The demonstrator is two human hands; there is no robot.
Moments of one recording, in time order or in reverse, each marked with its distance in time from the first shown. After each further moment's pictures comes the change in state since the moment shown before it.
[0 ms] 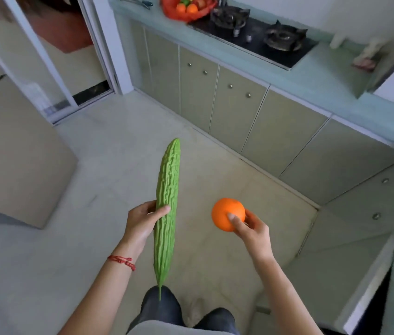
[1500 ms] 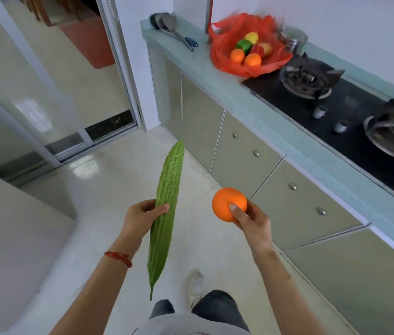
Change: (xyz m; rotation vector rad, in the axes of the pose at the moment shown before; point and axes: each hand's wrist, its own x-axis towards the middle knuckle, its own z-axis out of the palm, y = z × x) left_hand 0.595 0.281 0.002 -0.013 0.183 -0.099; right_hand 0.584 -0.288 0.283 0.008 -0.143 -0.038
